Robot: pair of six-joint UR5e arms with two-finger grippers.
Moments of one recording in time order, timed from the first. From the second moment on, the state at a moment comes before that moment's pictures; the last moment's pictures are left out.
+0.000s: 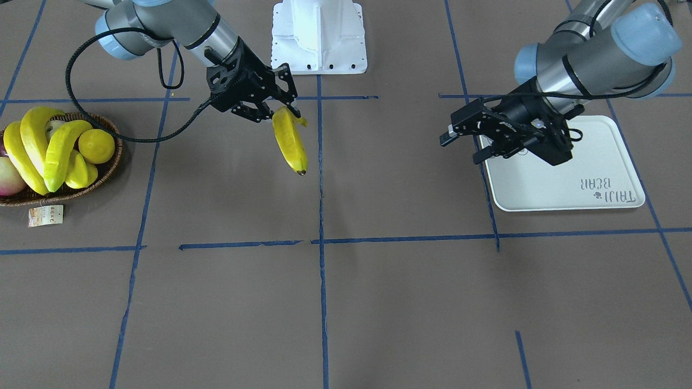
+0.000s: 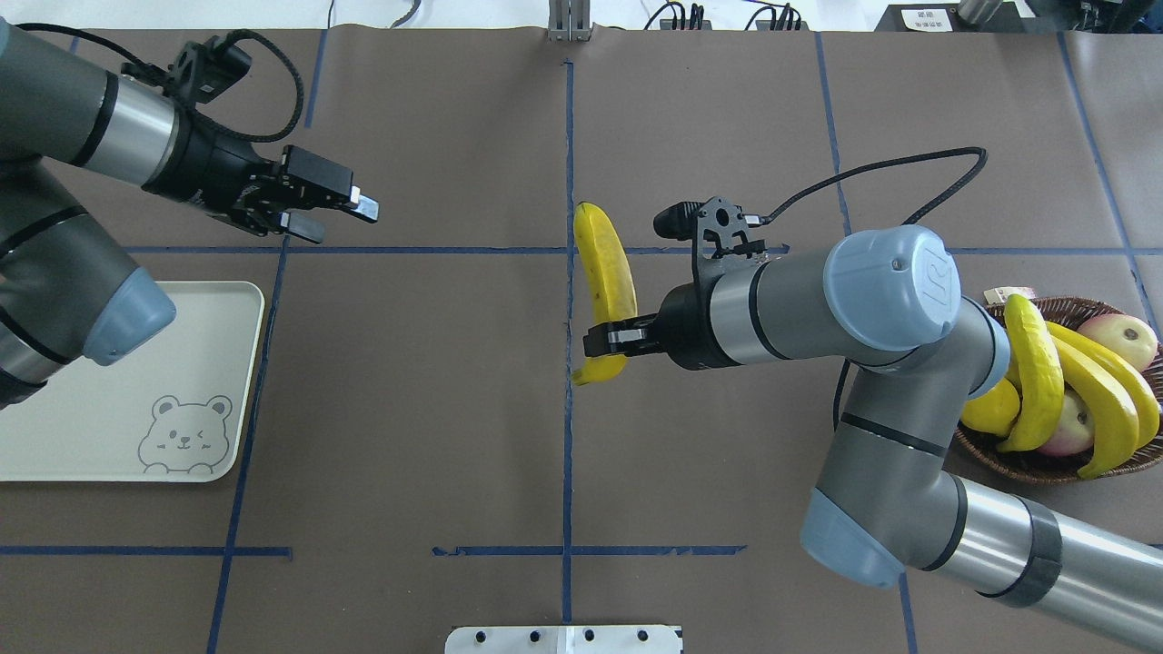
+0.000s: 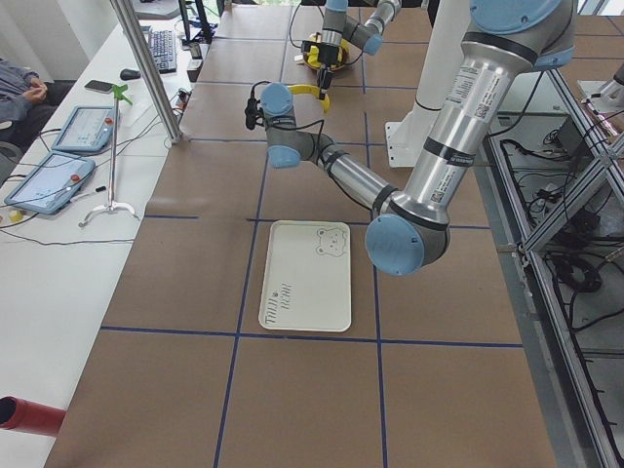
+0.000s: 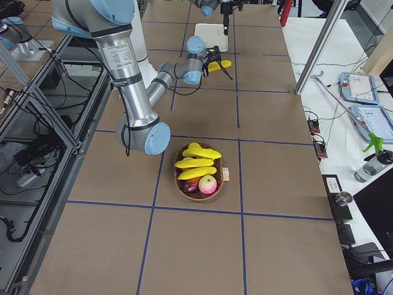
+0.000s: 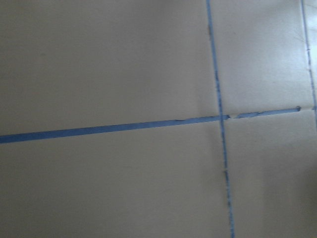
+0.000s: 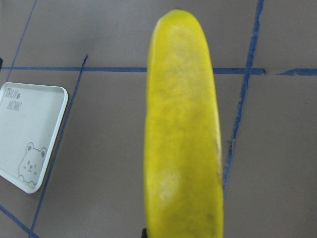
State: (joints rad) left arm -0.91 -2.00 -1.70 -2.44 -2.42 -1.39; right arm 0.51 -1.11 1.87 -0.94 1.89 1.22
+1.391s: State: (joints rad) left arm -0.69 -2.12 -1.70 -2.47 -2.11 -1.64; right arm 0.42 -0.94 1.77 -0.92 1.75 1.31
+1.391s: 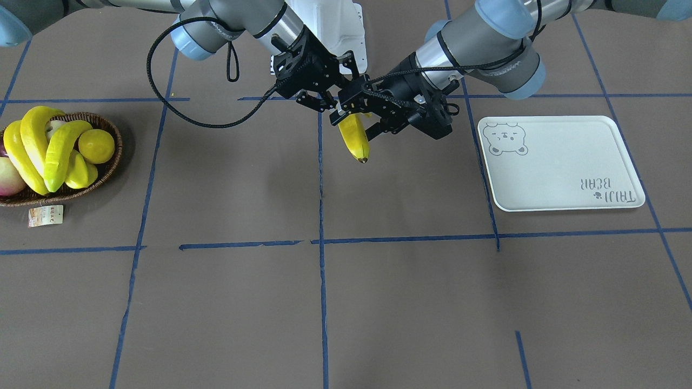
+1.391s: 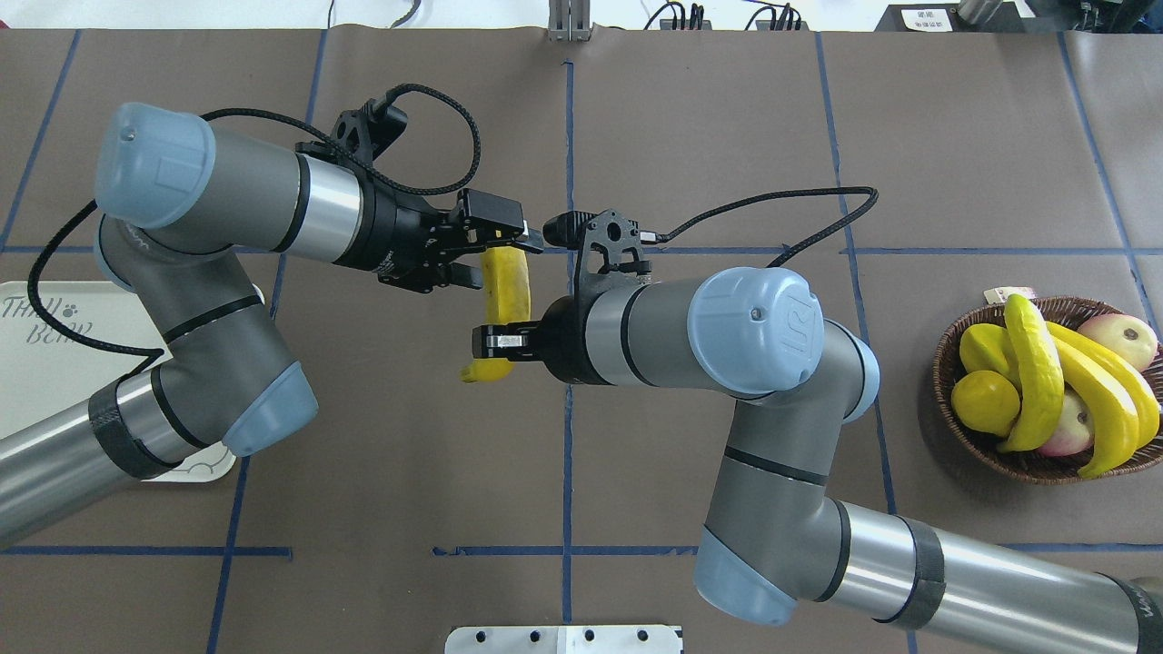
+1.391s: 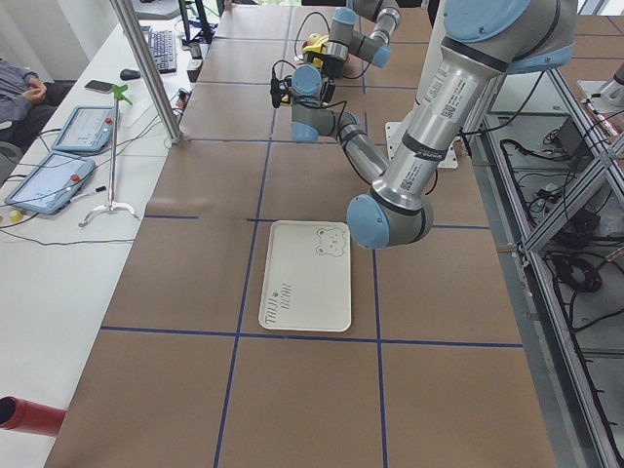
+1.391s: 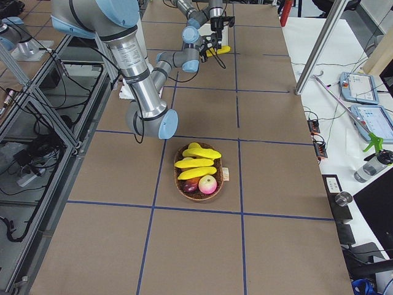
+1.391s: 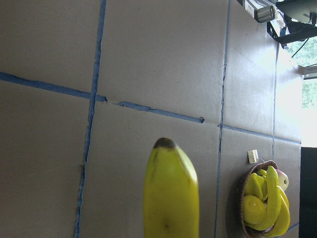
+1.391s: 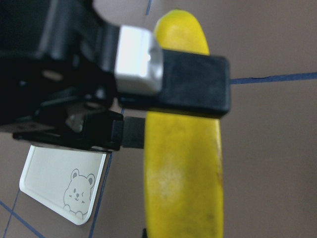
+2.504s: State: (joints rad) left arm -0.69 -2.11 -1.71 -2.47 -2.11 -1.67; right arm 0.42 -0.94 1.77 -0.92 1.75 1.36
